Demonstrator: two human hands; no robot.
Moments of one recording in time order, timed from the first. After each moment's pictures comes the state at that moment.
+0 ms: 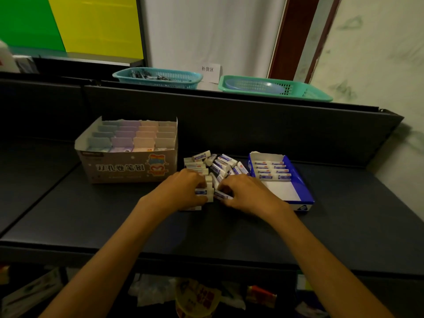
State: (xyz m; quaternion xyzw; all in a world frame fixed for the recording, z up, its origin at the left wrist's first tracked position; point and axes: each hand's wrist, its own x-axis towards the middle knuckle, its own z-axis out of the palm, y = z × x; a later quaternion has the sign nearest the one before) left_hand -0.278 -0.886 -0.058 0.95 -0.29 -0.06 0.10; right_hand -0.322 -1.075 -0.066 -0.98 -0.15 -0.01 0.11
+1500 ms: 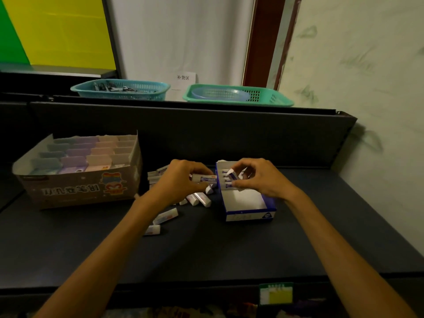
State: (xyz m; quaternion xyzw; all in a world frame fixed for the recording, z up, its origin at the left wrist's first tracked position) left_hand -0.272 -0.964 -0.032 0.87 -0.36 0.04 0.33; right_hand -0.326 -1.190 -0.028 -0.93 -0.09 -0.06 0.35
